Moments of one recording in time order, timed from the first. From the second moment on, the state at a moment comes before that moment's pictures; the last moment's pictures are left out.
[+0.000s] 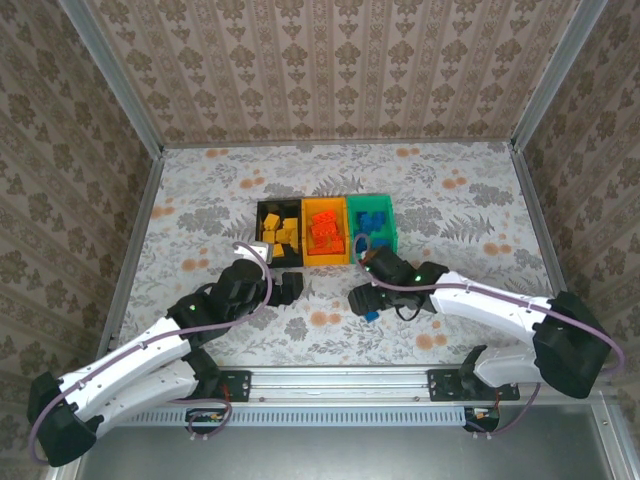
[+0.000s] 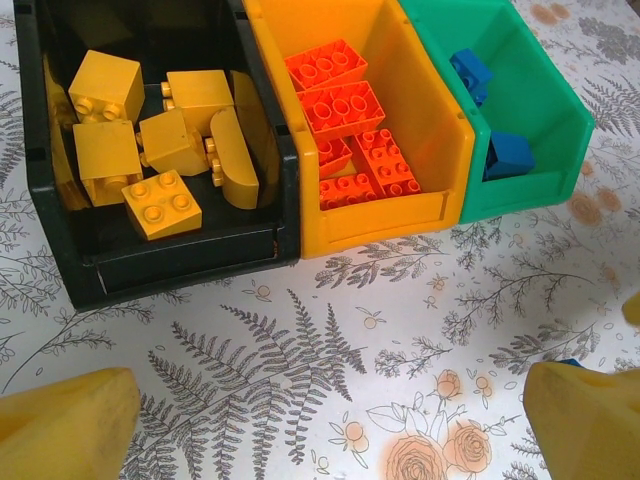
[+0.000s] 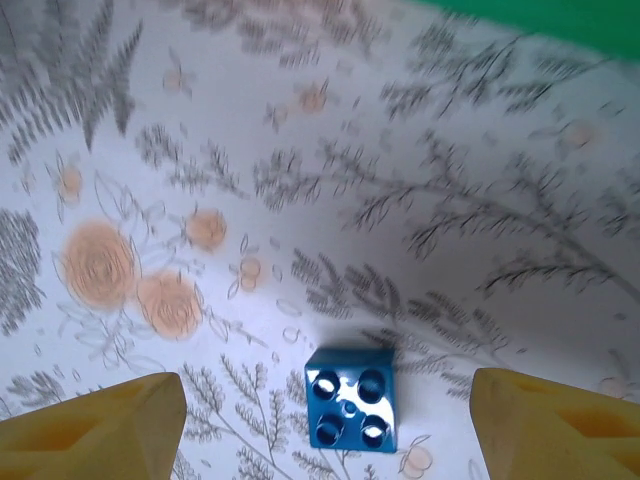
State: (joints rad) left arm -0.89 0.76 0.54 -0.40 -0.23 -0.55; right arm 0.82 1.31 0.76 -0.55 0.01 0.47
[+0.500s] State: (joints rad) left arm -0.88 0.76 0.54 -0.40 -0.23 -0.57; right arm 0.87 1.53 0.76 -0.55 0.11 0.47
